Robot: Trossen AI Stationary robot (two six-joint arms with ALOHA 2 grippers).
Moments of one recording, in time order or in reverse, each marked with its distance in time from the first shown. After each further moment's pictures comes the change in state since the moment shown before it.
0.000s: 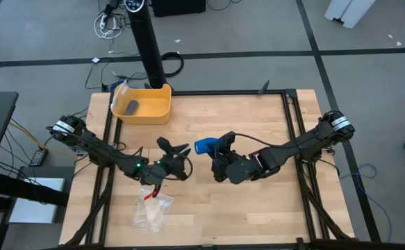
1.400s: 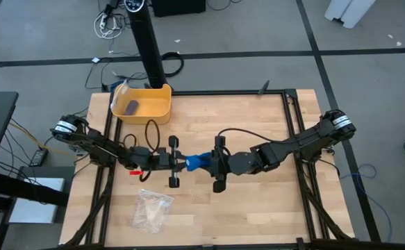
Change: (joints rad) left arm 0.141 0.020 -0.236 0.770 0.867 -0.330; right arm -0.050 -0.016 0.000 0.150 -0.429 0.253
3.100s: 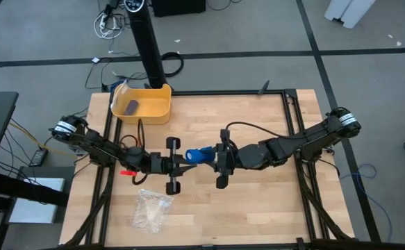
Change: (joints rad) left arm -0.046 -0.001 0.135 0.121 0.068 0.174; right arm 0.015 -0.078 0.000 0.064 0.007 -0.032
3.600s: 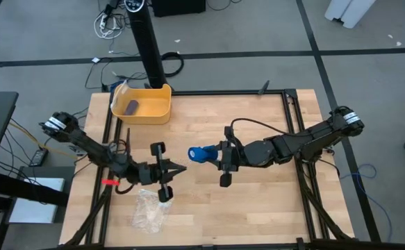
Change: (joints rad) left arm -0.175 -0.142 0.001 -0.160 -0.294 0.239; right arm 0.002 -0.045 0.000 -0.012 -0.012 0.039
